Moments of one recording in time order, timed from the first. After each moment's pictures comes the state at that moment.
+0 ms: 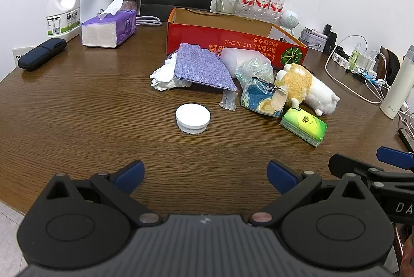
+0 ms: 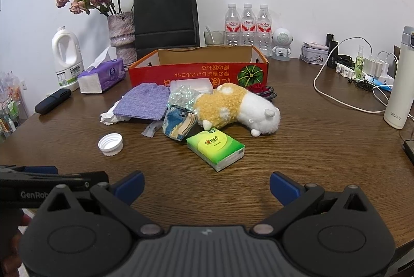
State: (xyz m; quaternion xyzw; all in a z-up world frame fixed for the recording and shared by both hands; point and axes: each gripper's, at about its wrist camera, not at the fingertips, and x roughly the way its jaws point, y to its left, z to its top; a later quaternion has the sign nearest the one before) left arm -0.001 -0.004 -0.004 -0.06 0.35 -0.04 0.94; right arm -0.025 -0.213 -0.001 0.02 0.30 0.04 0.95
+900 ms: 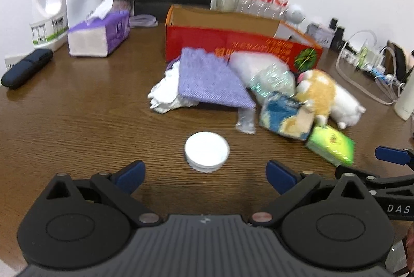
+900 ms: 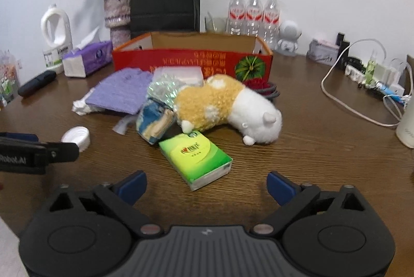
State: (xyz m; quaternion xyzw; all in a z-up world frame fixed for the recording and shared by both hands) left arm 0.069 0.007 -0.014 -0.04 0.37 -0.05 0.93; right arm 0.043 -0.227 -0.028 -0.02 0.33 0.05 0.94
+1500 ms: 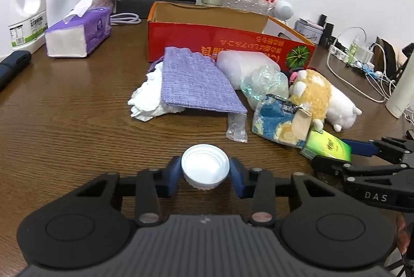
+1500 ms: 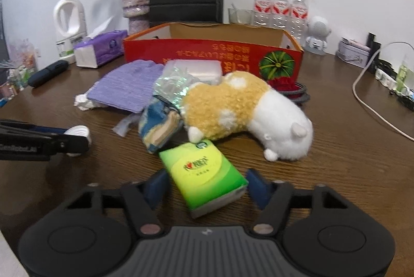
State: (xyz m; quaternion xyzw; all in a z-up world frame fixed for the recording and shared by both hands) left arm 0.087 0.005 -0.018 -0.04 0.37 -0.09 0.92; right arm 0.077 -0.228 -0.037 -0.03 0.34 0.11 0.93
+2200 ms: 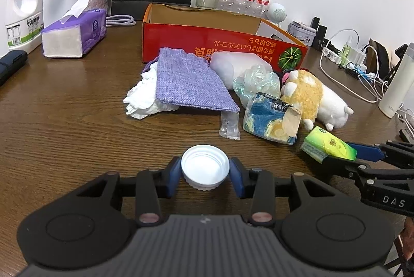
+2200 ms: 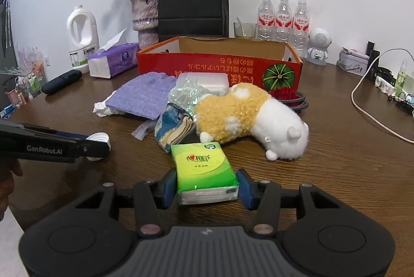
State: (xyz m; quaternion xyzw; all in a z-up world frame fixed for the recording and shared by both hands) left arm 0.081 0.005 -0.019 -0.05 0.36 -0.11 0.93; right arm 0.049 -0.230 -0.025 -0.01 0.31 0.11 0.94
